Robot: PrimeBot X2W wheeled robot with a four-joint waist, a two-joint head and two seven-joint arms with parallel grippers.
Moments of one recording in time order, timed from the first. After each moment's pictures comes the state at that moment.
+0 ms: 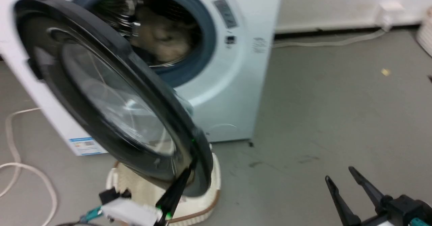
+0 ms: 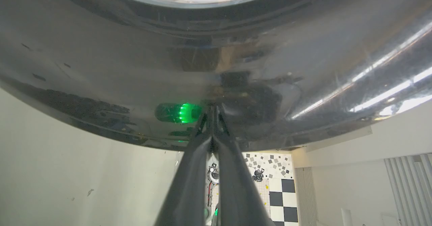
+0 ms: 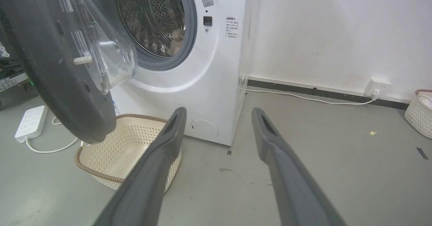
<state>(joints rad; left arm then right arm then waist) 0.04 0.05 -0.15 0.07 -1.58 -0.09 0.30 0.08 -0.31 0.17 0.09 0.24 0.13 -0.26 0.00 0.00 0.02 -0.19</state>
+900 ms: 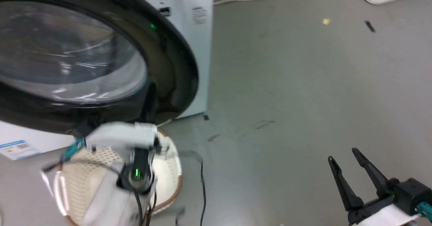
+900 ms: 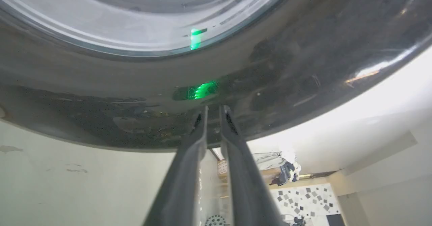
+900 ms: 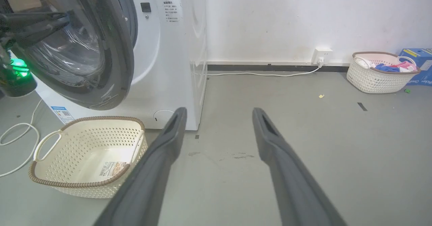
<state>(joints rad) -0.54 0.09 -0.24 0.50 -1.49 -0.13 -0.21 -0.01 -0.30 0.16 0.10 0.30 0.13 -0.26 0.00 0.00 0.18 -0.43</state>
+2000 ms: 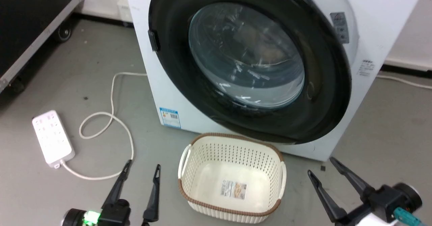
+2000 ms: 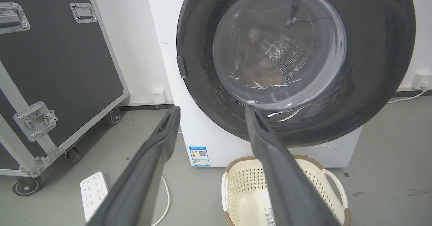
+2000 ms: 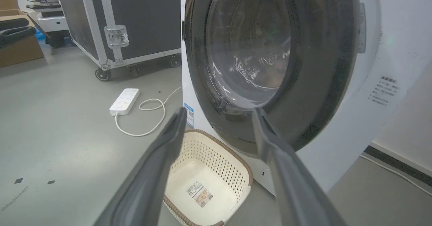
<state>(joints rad) 0.10 0.13 -0.11 -0.03 0.00 -0.01 -0.26 0.00 -0.36 0.28 0.08 0.23 0.13 -0.26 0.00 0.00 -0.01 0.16</state>
